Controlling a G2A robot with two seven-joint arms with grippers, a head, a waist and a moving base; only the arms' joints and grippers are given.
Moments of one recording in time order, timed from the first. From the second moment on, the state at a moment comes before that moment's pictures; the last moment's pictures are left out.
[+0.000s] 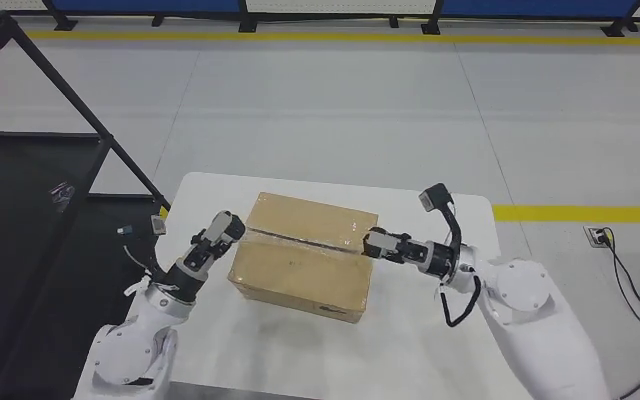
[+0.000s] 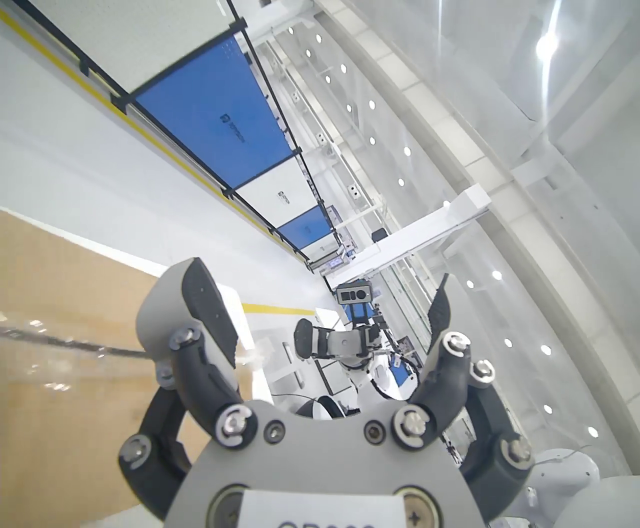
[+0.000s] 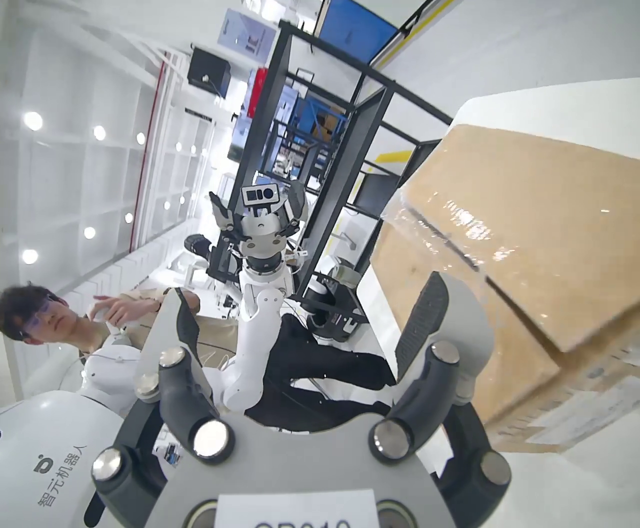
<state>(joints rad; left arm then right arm) 1.30 -1.26 -1.64 -1.85 -0.09 -0.32 -0.49 -0.84 -1.14 1.20 -1.57 0.25 -0.23 0.92</state>
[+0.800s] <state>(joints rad) 1.41 -1.24 -1.73 -1.78 -0.24 -0.37 -0.53 -0.69 -1.21 0.96 -1.35 0.16 -0.14 0.76</state>
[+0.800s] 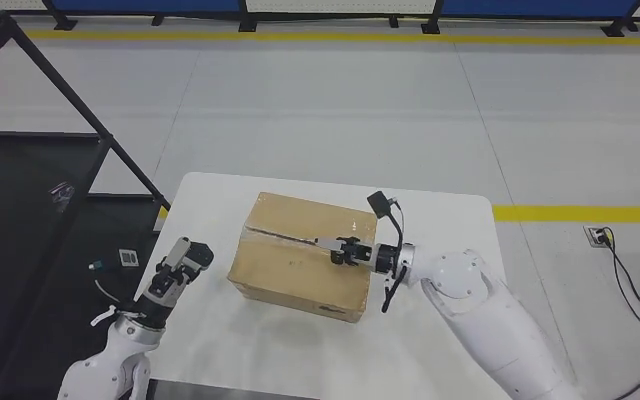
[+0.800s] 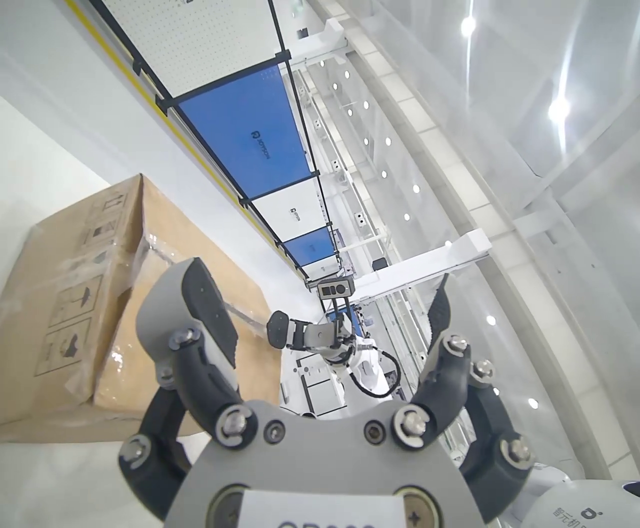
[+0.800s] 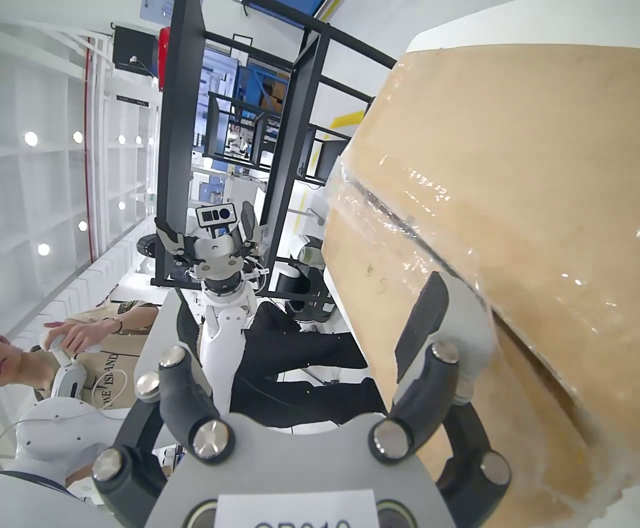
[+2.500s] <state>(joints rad) 1.06 -1.24 -1.48 -1.47 -0.34 -0.13 -0.50 -0.76 -1.19 1.07 -1.39 0.15 -0.05 0.82</state>
